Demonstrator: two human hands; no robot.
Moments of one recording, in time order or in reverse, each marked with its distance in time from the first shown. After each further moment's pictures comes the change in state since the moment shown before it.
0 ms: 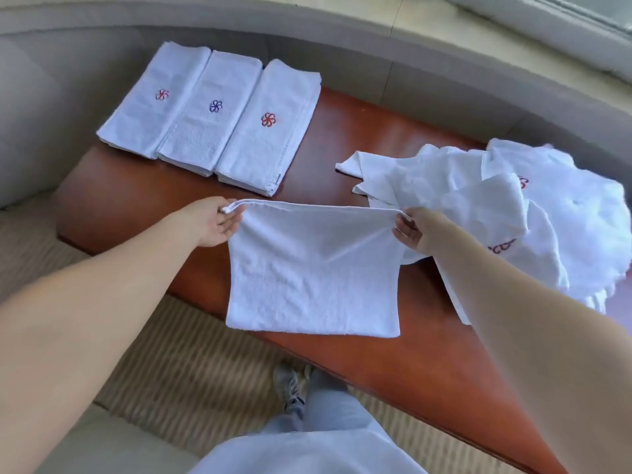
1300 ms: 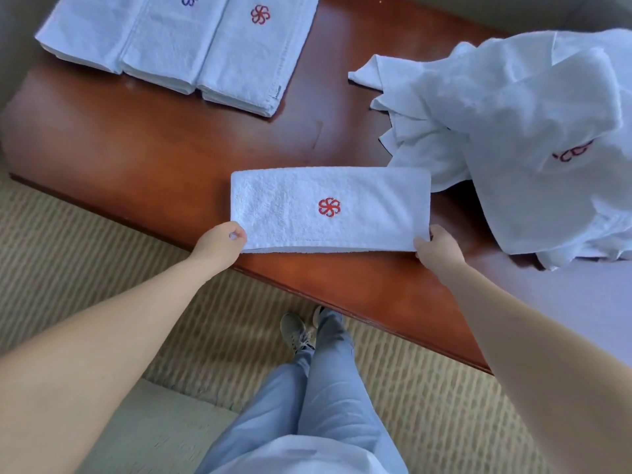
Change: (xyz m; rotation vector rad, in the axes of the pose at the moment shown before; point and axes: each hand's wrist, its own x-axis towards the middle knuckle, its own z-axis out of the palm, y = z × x) left_hand 0.091 -0.194 -0.099 1.177 0.079 0.473; right_hand 0.041 0.215 -0.064 -0.981 0.210 -0.297
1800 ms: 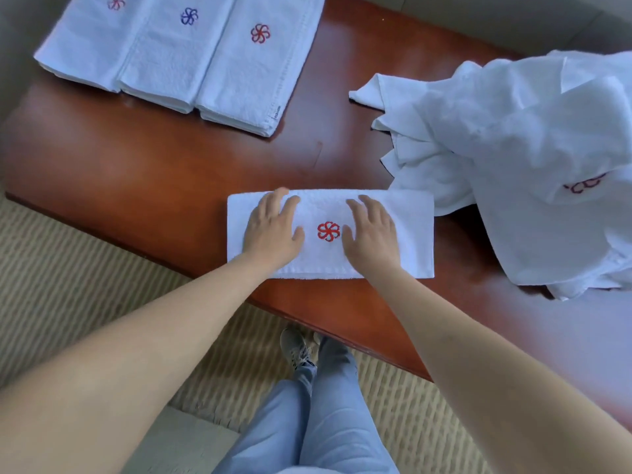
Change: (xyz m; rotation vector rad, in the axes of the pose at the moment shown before) left_hand 0.032 0.113 0.032 0.433 0.201 0.420; right_hand -0.001 -0.111 0.064 -0.352 0.189 -0.613
